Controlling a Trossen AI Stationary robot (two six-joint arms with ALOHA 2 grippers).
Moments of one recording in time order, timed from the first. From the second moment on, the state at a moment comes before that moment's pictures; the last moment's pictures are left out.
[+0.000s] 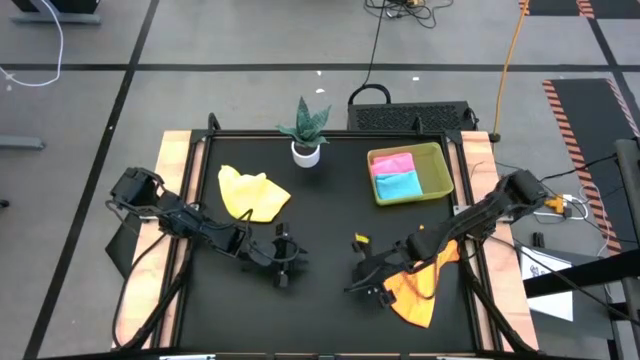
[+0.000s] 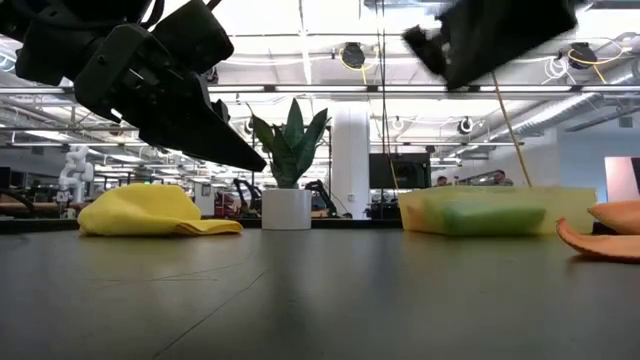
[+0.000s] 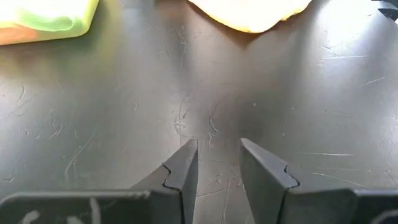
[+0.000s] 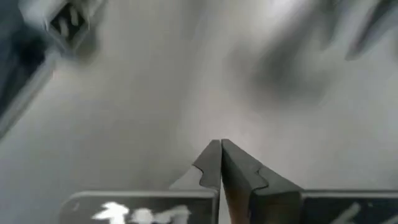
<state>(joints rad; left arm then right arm) -0.38 1.61 0.61 0.44 -0.30 -0.18 0.45 1.60 1.03 -0.35 0.06 0.01</state>
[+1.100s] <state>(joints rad) -0.38 1.61 0.61 0.45 -0.30 -0.18 0.51 1.50 0.56 -0.03 -0.05 0.32</state>
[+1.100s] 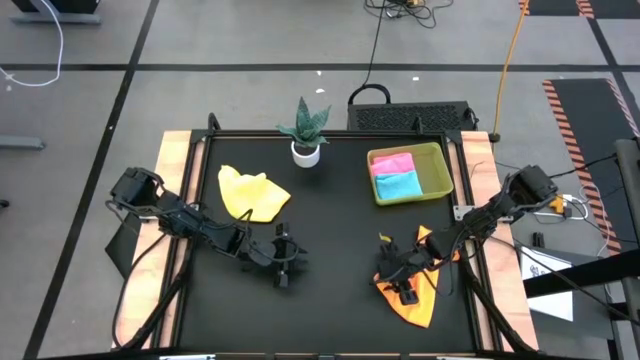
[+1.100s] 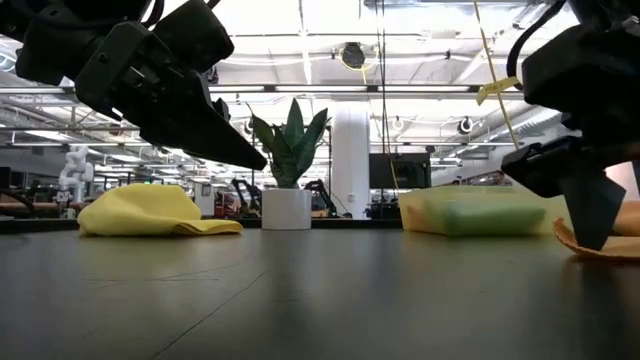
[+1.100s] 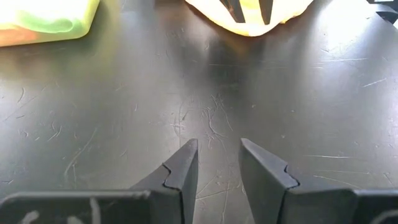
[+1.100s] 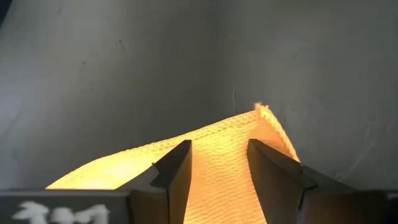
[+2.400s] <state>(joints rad) -0.49 1.61 0.61 0.60 -0.36 0.06 0.51 1.45 0.67 0.14 0.40 -0.03</state>
